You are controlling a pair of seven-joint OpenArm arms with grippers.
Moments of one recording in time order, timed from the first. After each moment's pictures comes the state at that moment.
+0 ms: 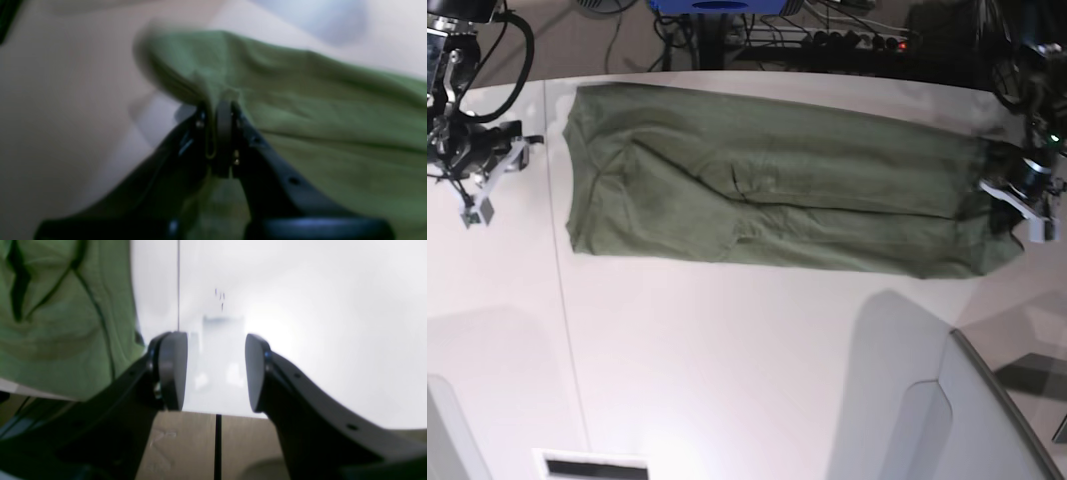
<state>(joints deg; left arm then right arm) 12.4 -24.6 -22.6 74.0 -17.2 -22.1 14.0 -11.8 10.3 22.8 93.3 14.2 26.2 -67.8</state>
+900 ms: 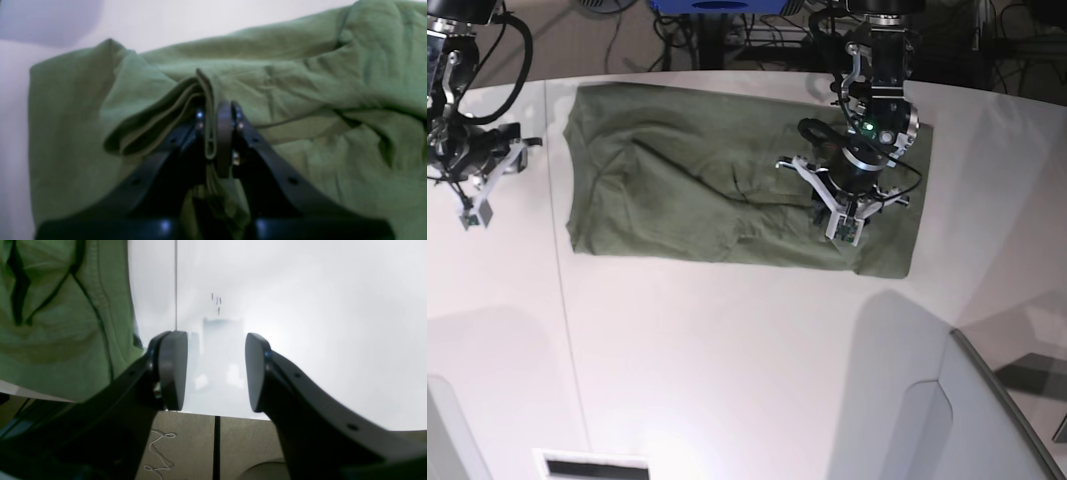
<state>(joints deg) 11.3 2.3 -7.9 82.5 13.6 -18.9 17.4 -11.6 10.5 23.0 93.3 14.1 26.3 -67.6</state>
